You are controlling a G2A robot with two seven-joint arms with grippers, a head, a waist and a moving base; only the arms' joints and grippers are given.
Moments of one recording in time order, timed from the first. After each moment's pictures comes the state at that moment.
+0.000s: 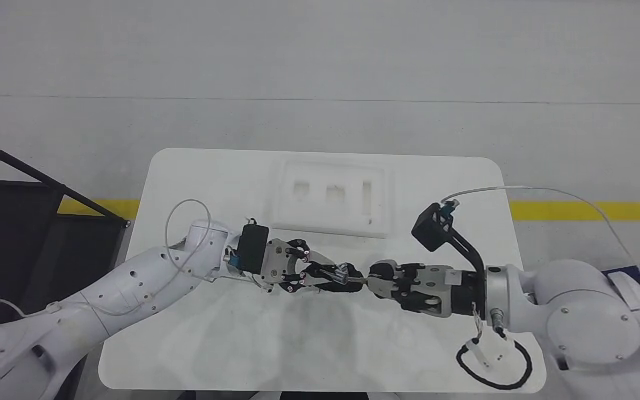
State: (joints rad) left arm 0.45 -0.82 -0.17 -1.39 1.36 -0.68 1.14; right arm -1.21 -0.89 1.37 -2.28 -0.03 0.01 1.14
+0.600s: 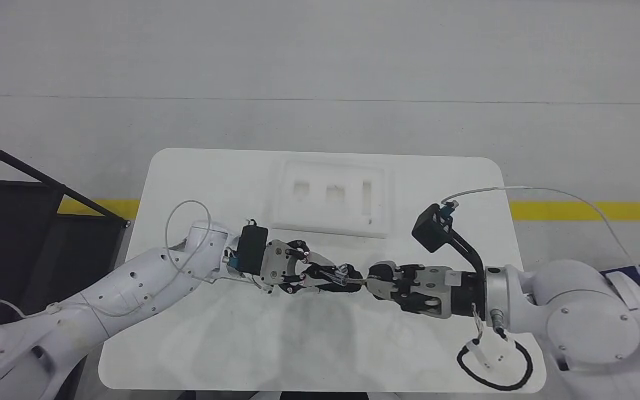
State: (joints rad) left arm 0.45 -0.82 -0.17 -1.40 1.36 -0.67 1.15; right arm -1.21 -0.88 1.36 -2.27 -0.02 0.00 1.13
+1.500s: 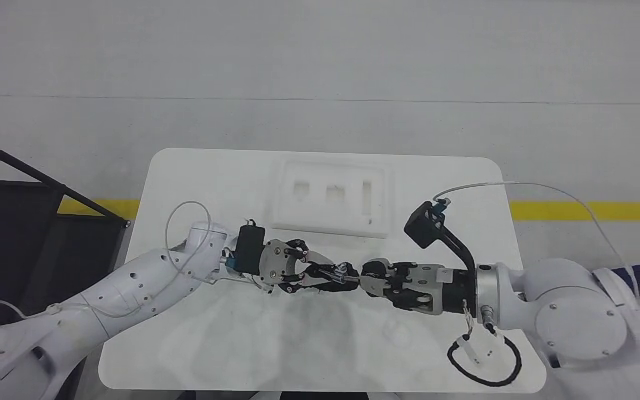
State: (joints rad) left arm 0.46 -0.82 -0.17 -1.40 1.35 -0.66 1.16; right arm -1.18 -0.88 1.31 -2.26 -0.03 0.04 1.09
